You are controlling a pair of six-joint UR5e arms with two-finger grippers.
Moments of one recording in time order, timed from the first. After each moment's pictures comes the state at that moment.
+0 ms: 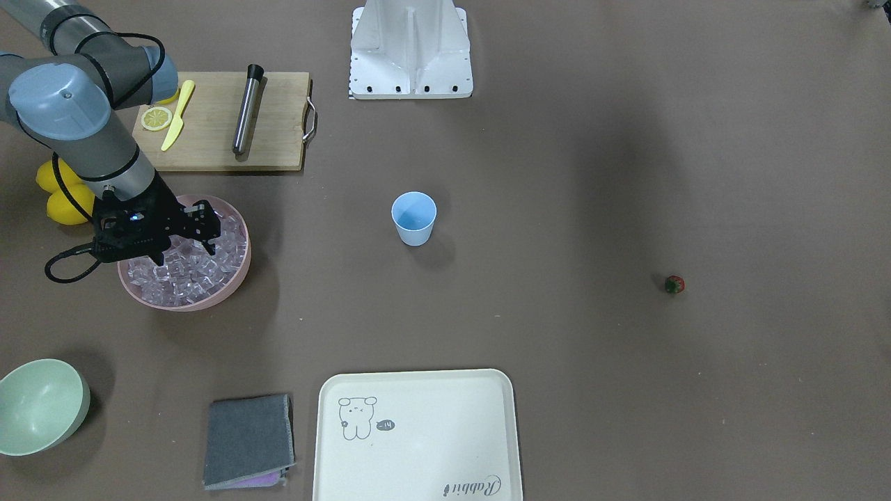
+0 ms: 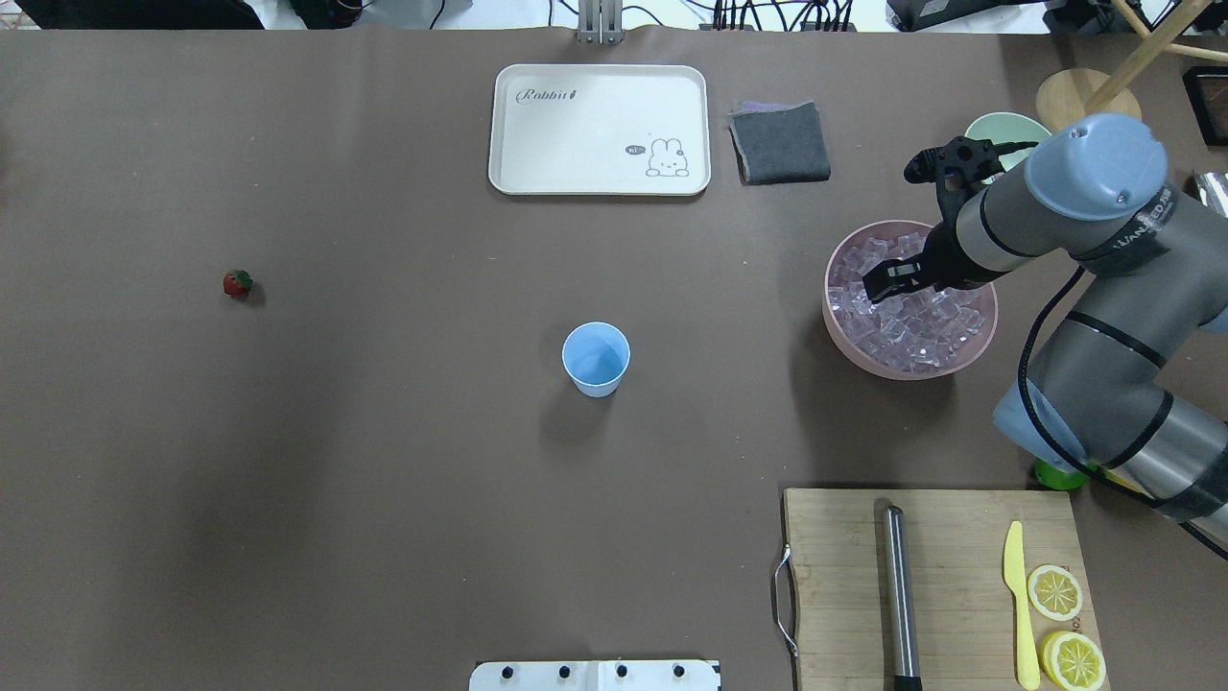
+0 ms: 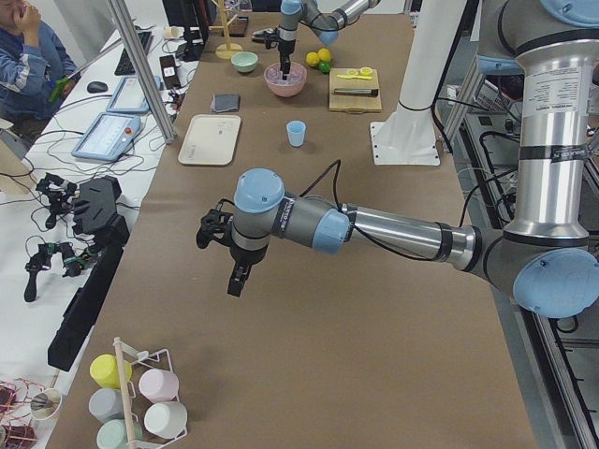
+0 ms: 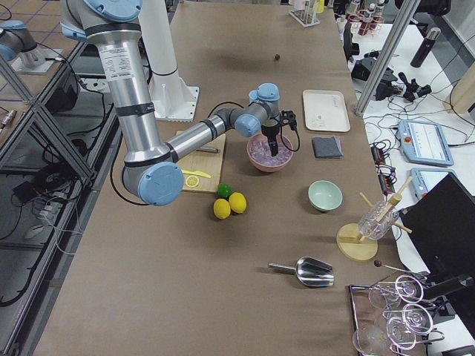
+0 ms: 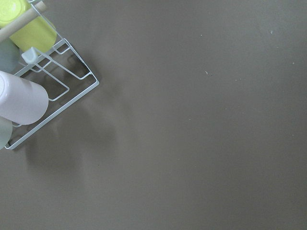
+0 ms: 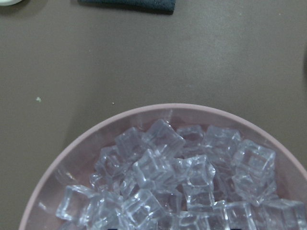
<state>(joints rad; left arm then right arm) -1.57 -1.54 -1.79 -1.73 -2.31 -0.04 0.82 -1.32 1.77 -1.30 2.00 0.78</state>
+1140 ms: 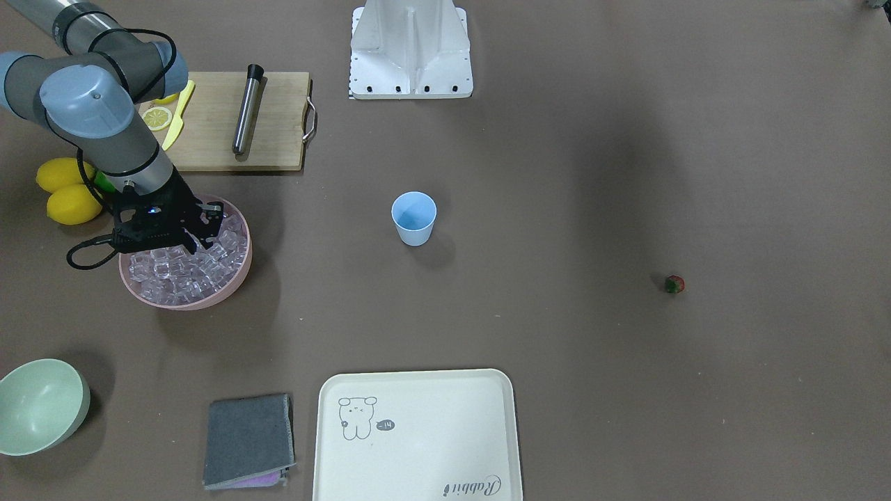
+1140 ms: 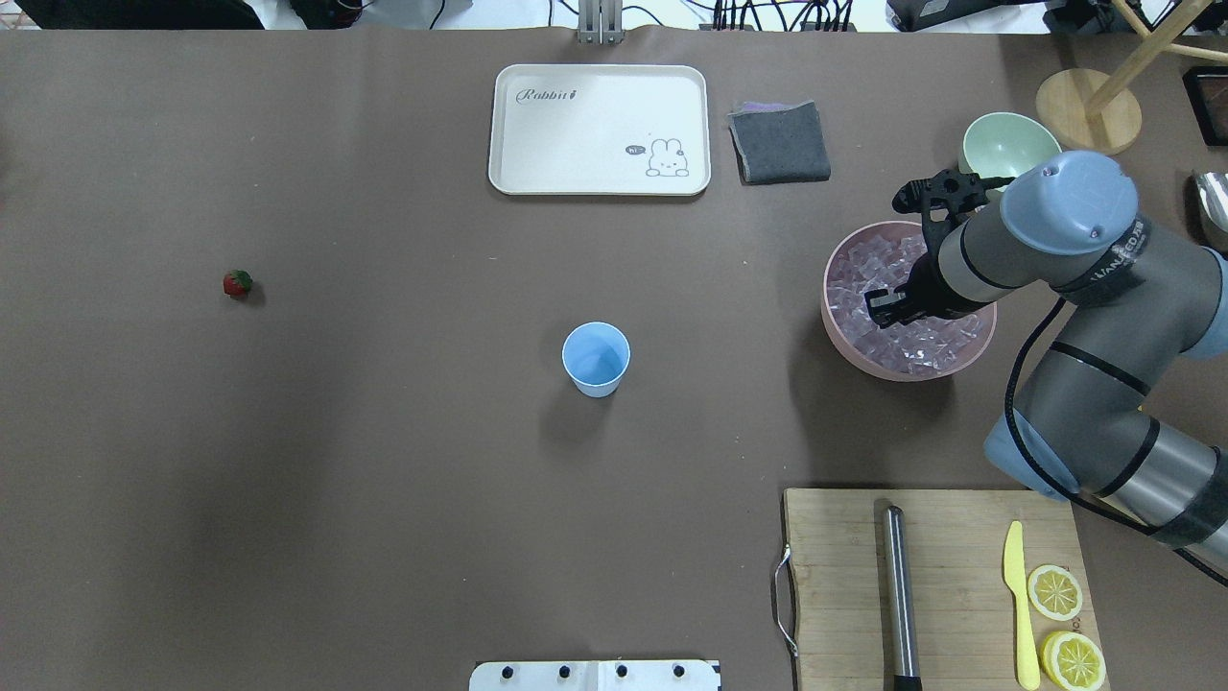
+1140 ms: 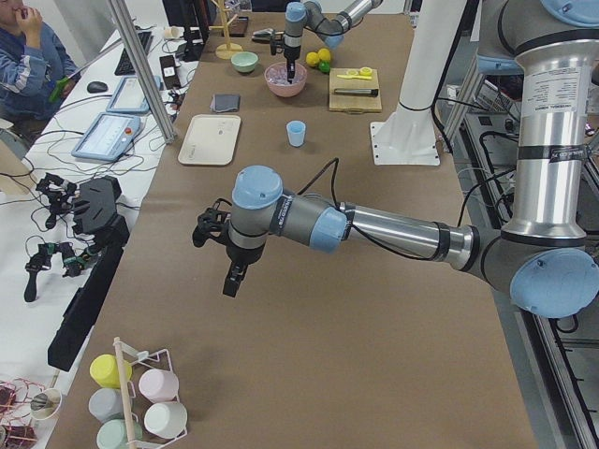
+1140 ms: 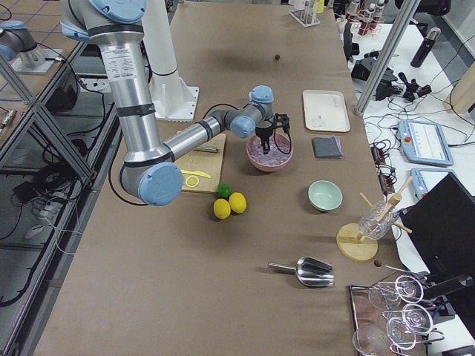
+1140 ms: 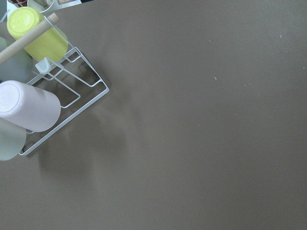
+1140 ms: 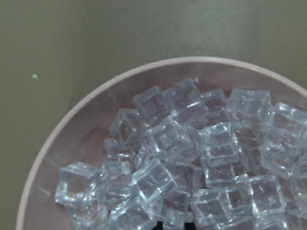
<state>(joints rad) -1.57 -1.55 -1.79 -1.73 -2.27 -0.04 0.77 -1.33 1.78 -1.30 1.99 0.87</state>
